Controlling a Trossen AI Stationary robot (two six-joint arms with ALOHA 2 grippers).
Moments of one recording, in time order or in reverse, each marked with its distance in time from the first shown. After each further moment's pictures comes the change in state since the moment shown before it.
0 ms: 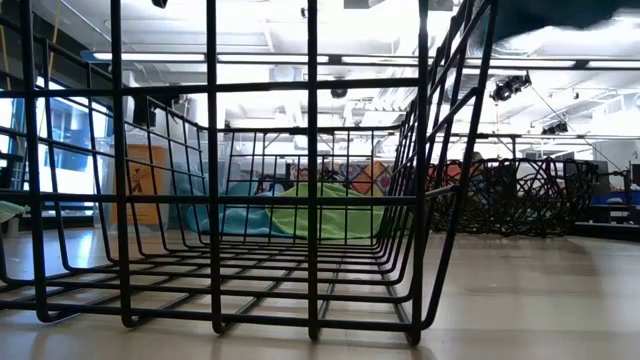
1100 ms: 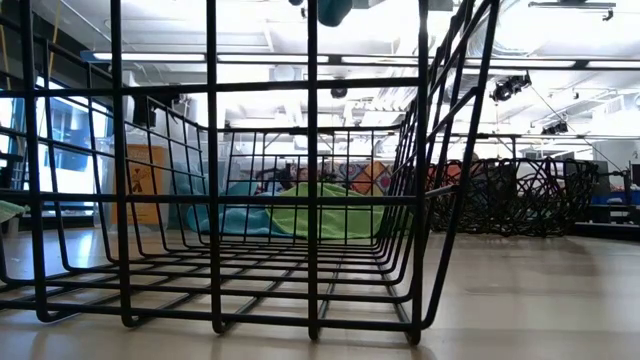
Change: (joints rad) left arm 0.088 0.346 0.218 0.309 0.231 -0.008; right arm -0.485 0.311 0.005 0.950 -0.106 -0.962
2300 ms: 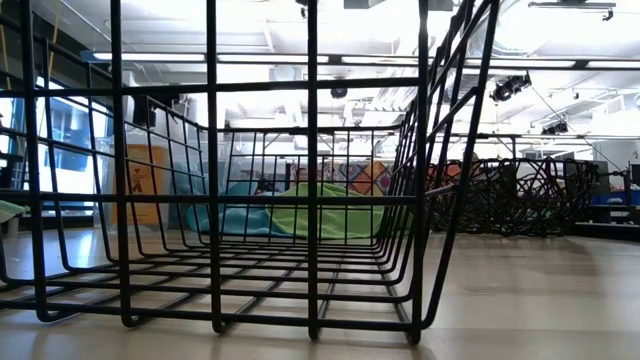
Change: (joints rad) left arm 0.082 0.083 0.024 0.058 0.220 0.143; right arm -0.022 0.043 0.000 0.186 -0.033 0.207
